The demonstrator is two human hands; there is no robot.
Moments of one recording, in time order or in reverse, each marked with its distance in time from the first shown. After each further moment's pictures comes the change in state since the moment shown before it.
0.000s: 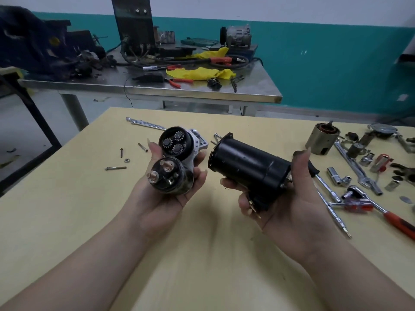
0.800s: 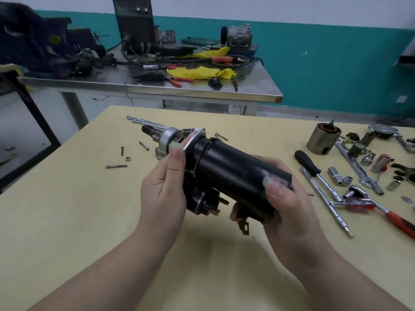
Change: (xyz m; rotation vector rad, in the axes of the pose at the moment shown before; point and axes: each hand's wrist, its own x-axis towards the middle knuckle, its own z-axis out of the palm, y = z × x) left_hand -0.029 -0.031 0.008 0.843 0.222 0.668; right_hand -0.012 0.013 0.017 -0.374 0.098 -0.233
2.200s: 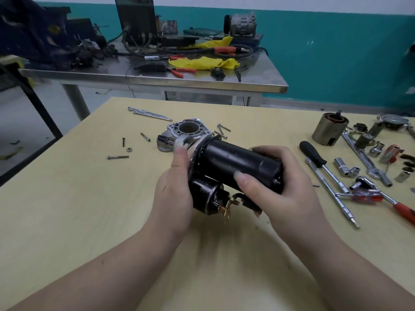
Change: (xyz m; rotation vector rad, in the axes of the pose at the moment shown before) left_hand -0.009 -0.009 0.005 -0.002 -0.186 -0.209; right_hand 0.001 0.008 -0.006 -0.437 0.160 -0.051
